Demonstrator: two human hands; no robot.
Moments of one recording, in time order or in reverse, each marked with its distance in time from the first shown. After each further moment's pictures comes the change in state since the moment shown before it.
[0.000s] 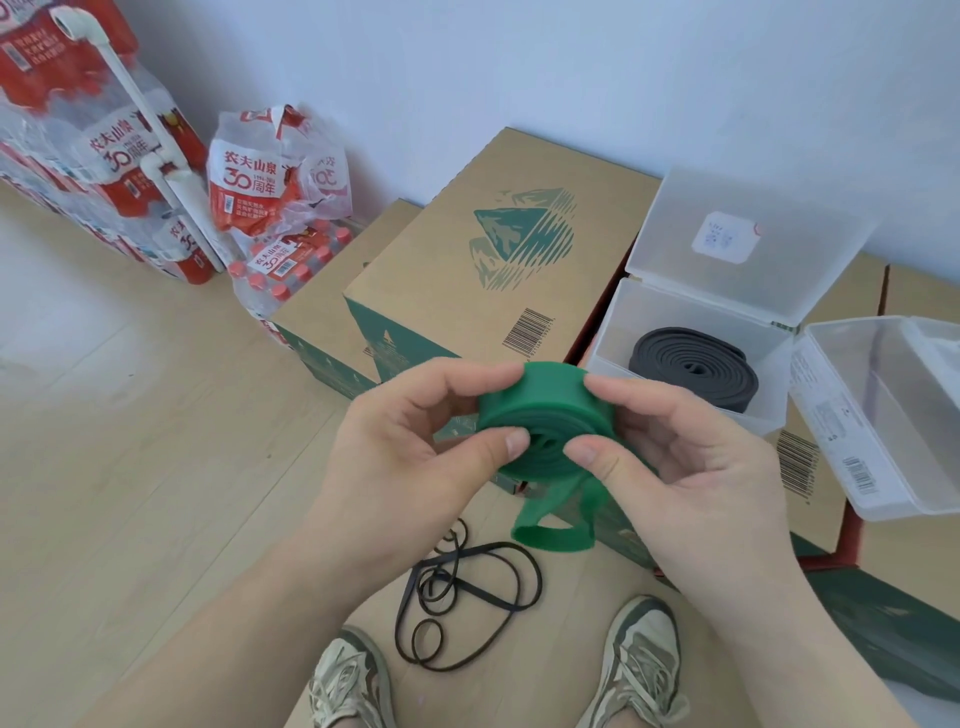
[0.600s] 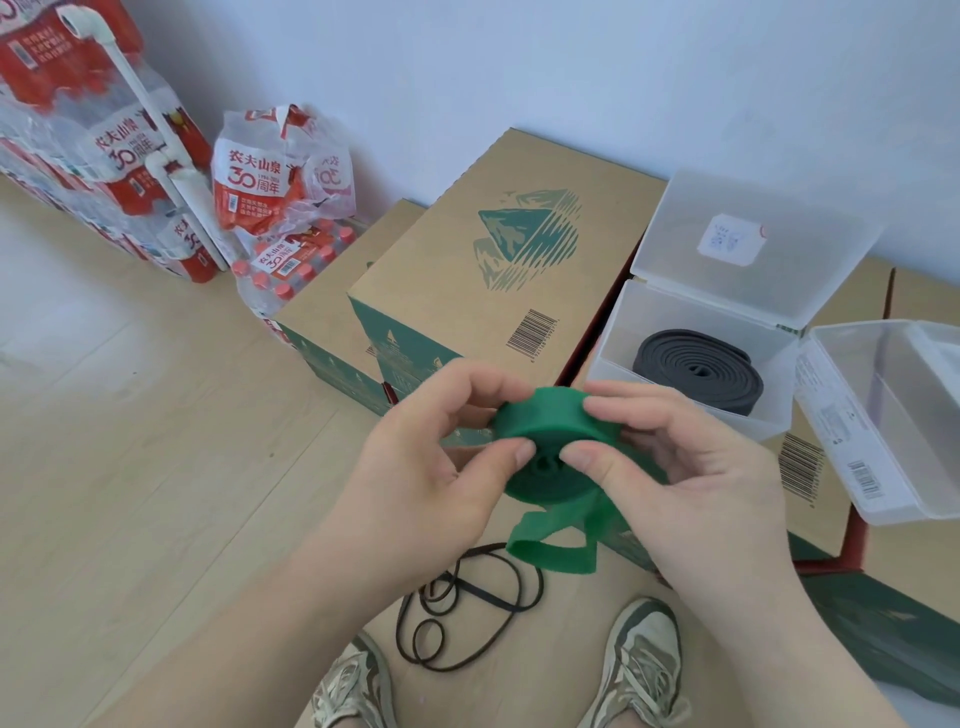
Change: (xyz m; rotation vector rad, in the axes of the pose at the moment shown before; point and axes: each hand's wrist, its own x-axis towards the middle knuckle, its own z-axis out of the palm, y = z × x) left_hand -0.004 0.000 0.001 0.257 -0.047 0.011; right_hand -0.001 0.008 0.002 -0.149 0.043 -0.017
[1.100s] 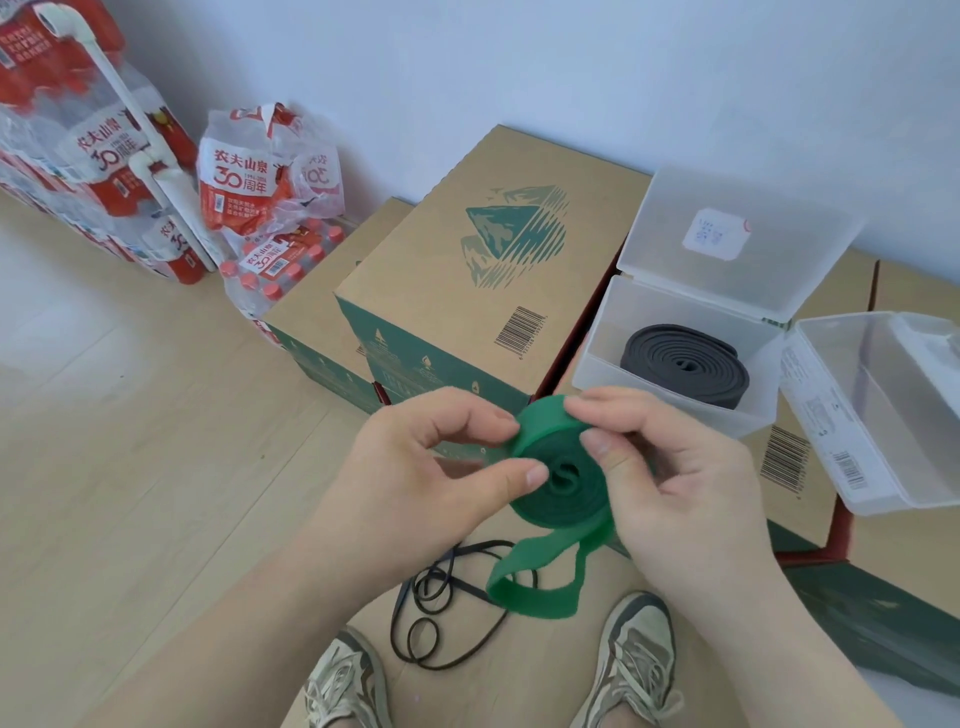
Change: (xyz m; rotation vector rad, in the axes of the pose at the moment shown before) left_hand 0.000 0.001 0.001 -0.026 -0.026 -0.160; right_hand 0.000 0.004 -0.004 -0.092 -0.038 -0.064
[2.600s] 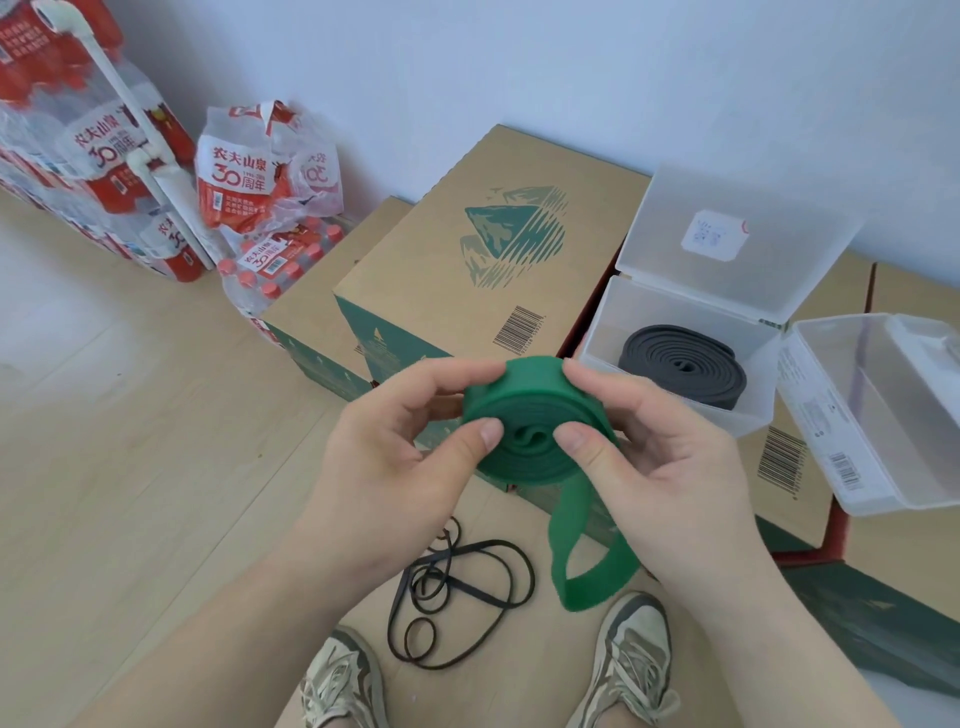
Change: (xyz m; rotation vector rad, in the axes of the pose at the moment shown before) left_hand 0.004 -0.012 -0.002 -0.122 0.094 0.143; right_hand 0.007 -0.008 0.003 0.264 -0.051 0.166
